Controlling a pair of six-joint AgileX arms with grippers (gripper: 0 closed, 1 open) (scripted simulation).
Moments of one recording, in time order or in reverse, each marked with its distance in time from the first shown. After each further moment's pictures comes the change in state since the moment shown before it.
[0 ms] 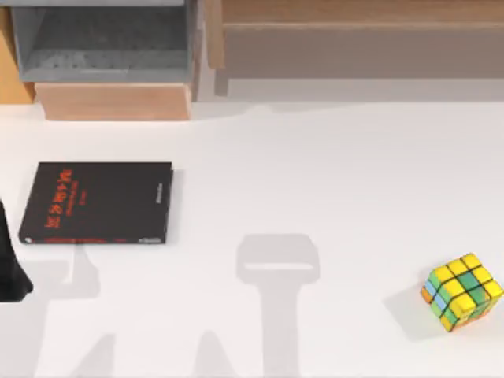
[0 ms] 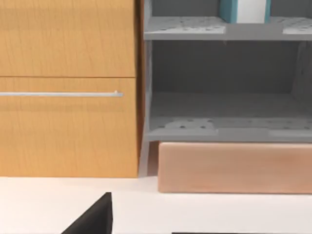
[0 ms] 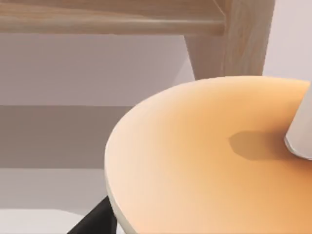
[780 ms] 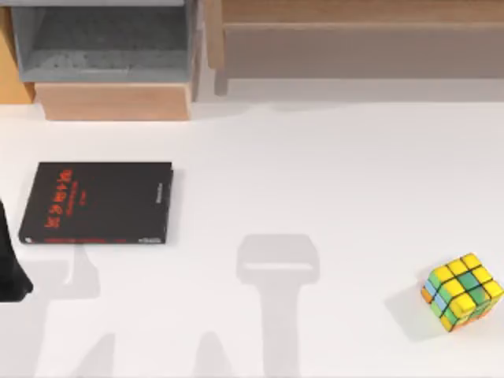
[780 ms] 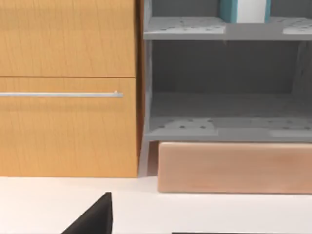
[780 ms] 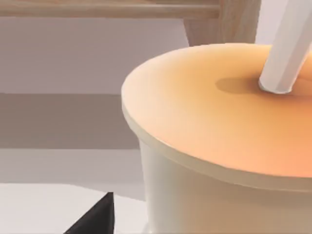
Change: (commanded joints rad) left arm 0.000 0.000 0.000 0.000 0.000 0.000; right arm -0.053 -0.054 -0.095 0.032 -0.055 -0.011
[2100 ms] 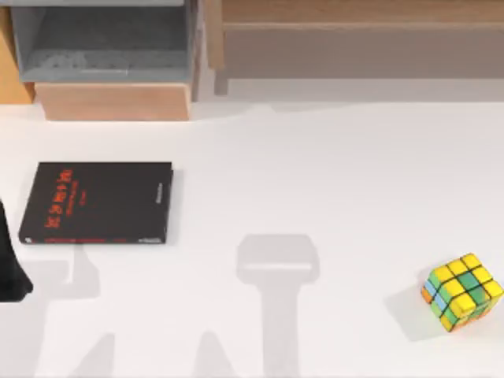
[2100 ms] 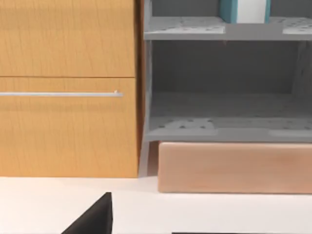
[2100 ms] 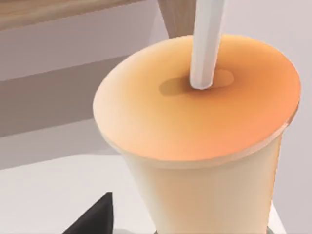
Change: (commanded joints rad) left arm 0.000 0.000 0.000 0.000 0.000 0.000; right arm -0.062 -0.295 -0.003 -0.531 0.033 0.023
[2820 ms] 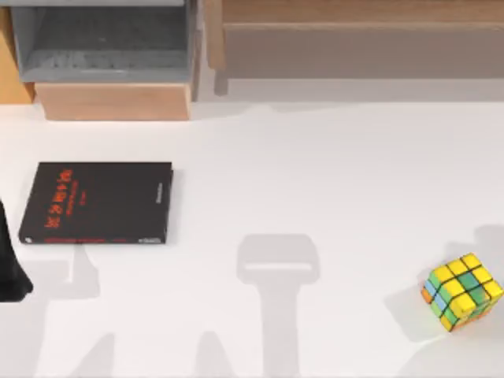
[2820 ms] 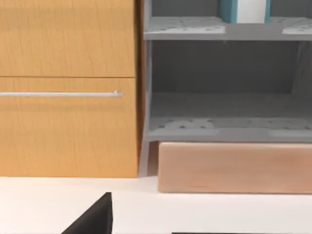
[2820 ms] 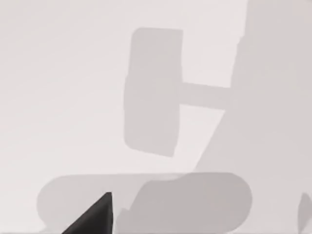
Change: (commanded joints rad) left arm 0.000 0.000 0.000 0.000 0.000 0.000; right arm 0.404 -0.137 0.106 -1.012 0.321 0.066
